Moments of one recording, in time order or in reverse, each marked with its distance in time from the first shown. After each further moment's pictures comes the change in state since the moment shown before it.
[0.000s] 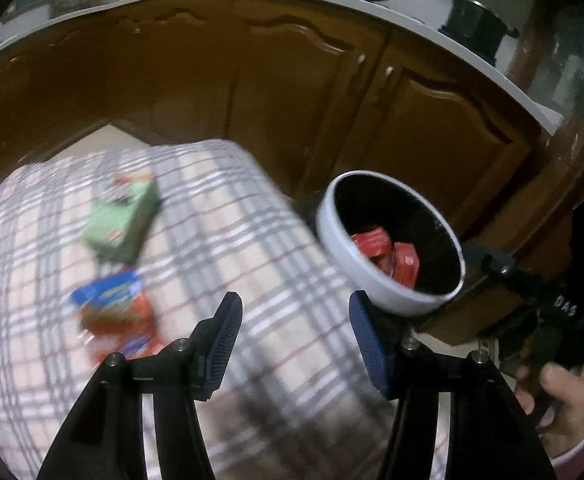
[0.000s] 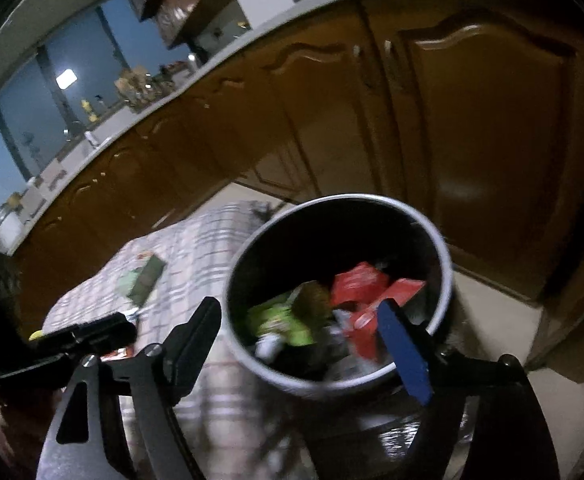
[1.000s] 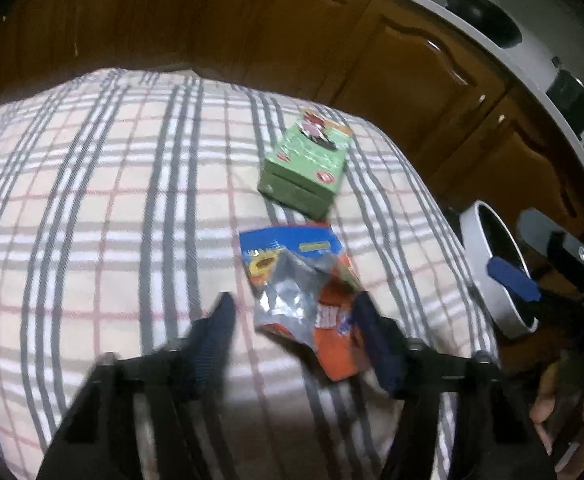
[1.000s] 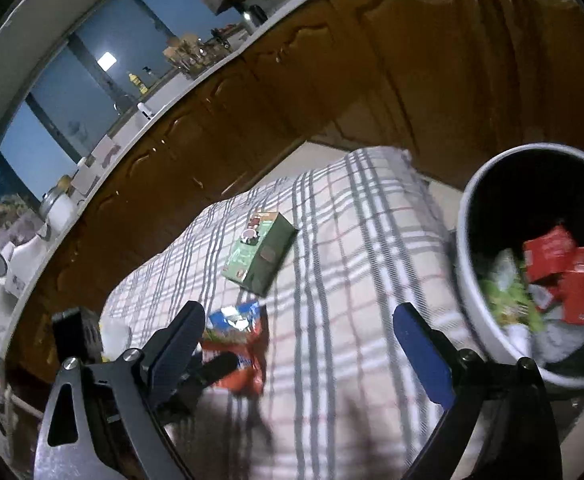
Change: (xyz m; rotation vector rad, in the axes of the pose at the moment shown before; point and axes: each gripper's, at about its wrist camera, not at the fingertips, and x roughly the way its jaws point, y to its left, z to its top) left arm 0.024 0.120 -0.019 -0.302 0.015 0.093; right arm 0.095 0.127 -0.010 0.035 0.166 0.254
